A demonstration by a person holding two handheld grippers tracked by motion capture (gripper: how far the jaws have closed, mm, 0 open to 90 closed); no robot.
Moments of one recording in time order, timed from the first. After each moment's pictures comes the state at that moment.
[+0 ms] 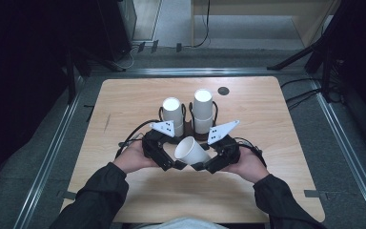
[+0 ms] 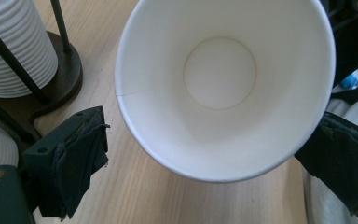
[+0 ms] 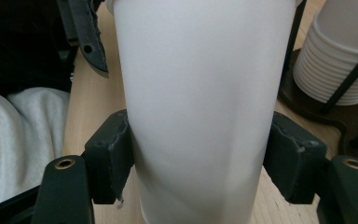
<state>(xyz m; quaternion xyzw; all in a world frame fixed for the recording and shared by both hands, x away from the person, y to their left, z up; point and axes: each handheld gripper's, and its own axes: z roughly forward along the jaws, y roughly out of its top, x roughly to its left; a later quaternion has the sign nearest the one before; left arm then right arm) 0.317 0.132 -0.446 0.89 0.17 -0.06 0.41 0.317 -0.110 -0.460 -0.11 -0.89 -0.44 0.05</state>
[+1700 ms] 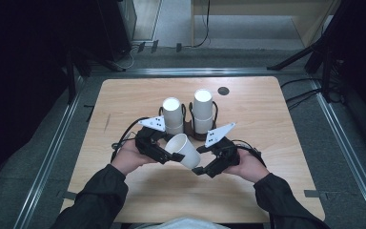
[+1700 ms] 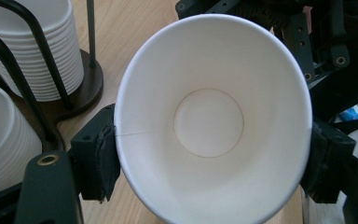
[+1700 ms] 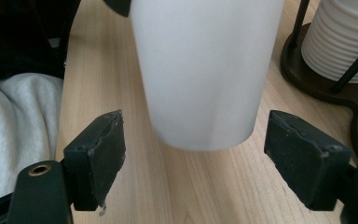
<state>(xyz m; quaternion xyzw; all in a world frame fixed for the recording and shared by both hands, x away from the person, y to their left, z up) 0.318 0.149 -0.441 0.87 0.20 -0.04 0.44 0.315 -0.108 -0.471 -0.12 -0.90 -0.41 0.05</state>
